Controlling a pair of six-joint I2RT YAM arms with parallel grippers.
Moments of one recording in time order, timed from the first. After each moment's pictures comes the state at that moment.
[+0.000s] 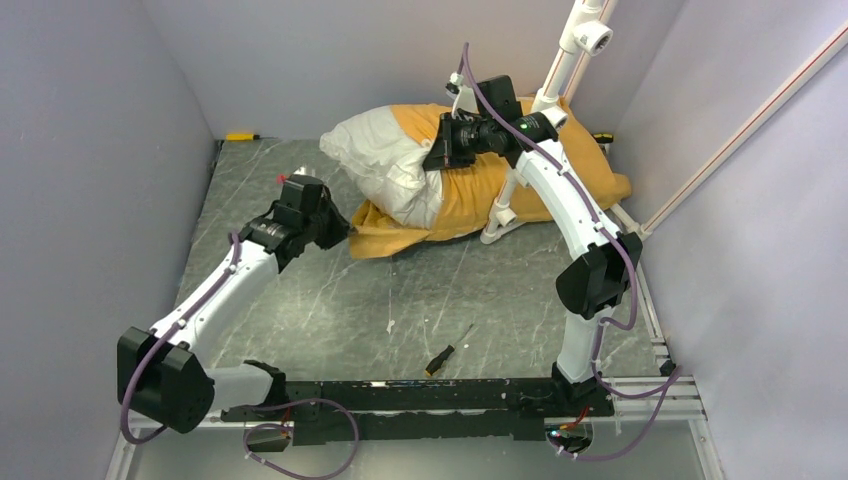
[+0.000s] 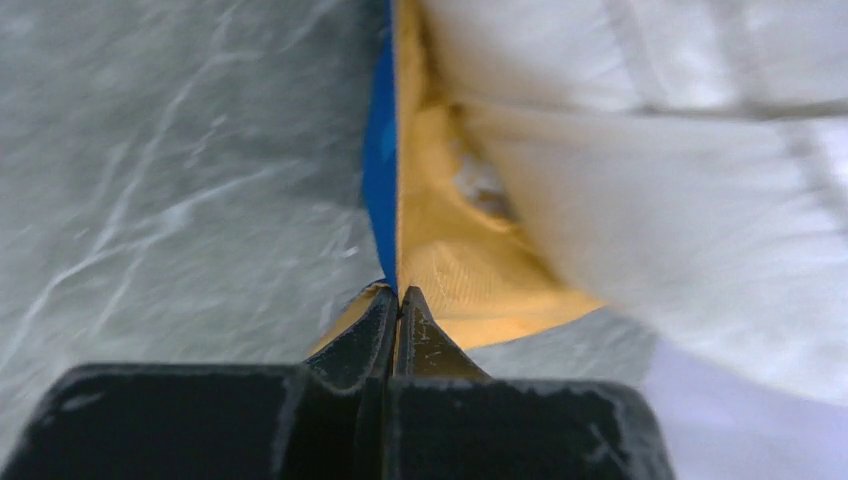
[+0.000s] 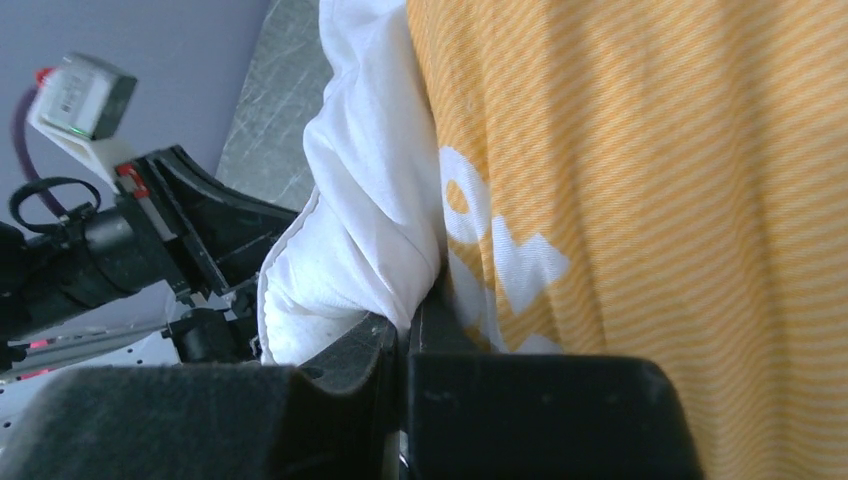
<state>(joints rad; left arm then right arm) -0.39 1.25 1.03 -0.42 0.03 -0.93 0.42 1.90 2.07 -0.84 -0.53 0.37</state>
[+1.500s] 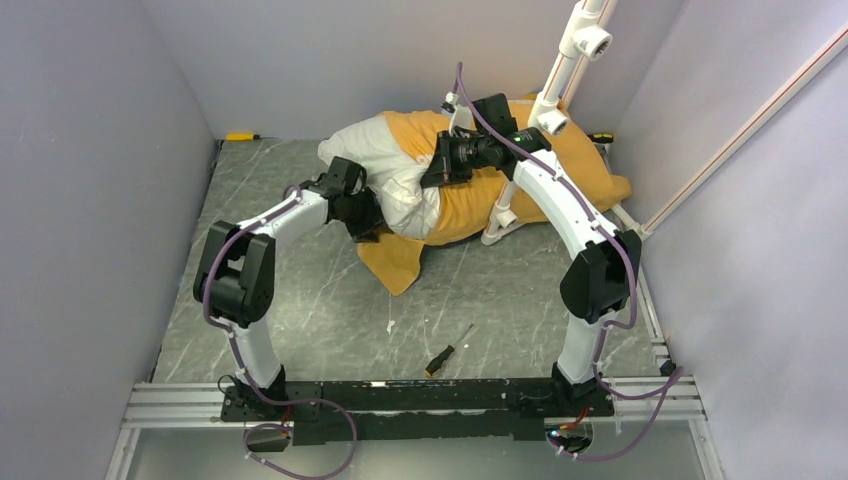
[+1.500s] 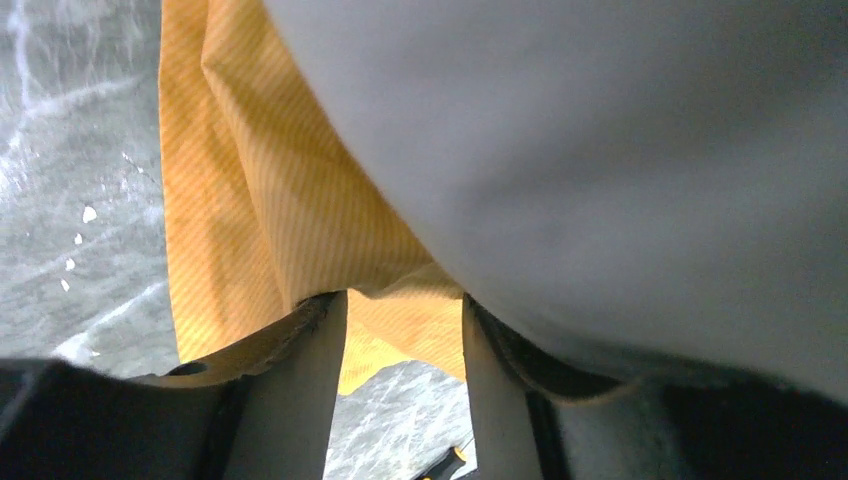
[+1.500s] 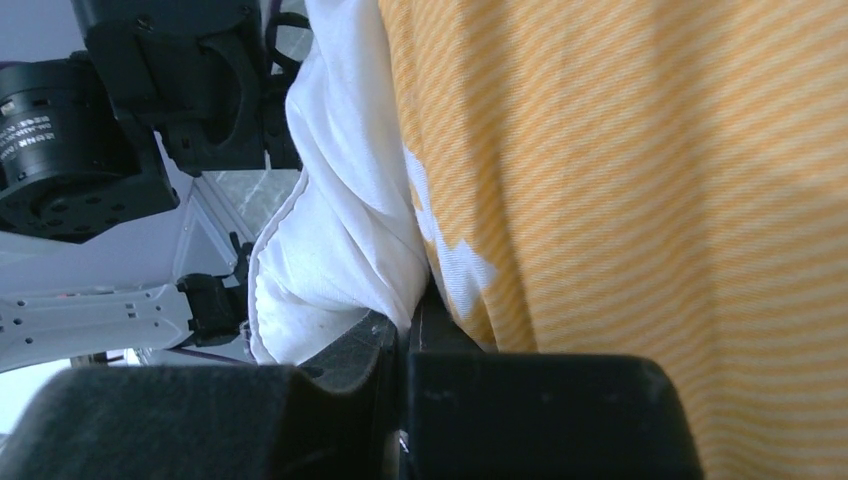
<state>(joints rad) -0.37 1.83 1.30 -0.48 0.27 -0.79 0.42 1.86 1.87 -0.74 -0.61 0.35</state>
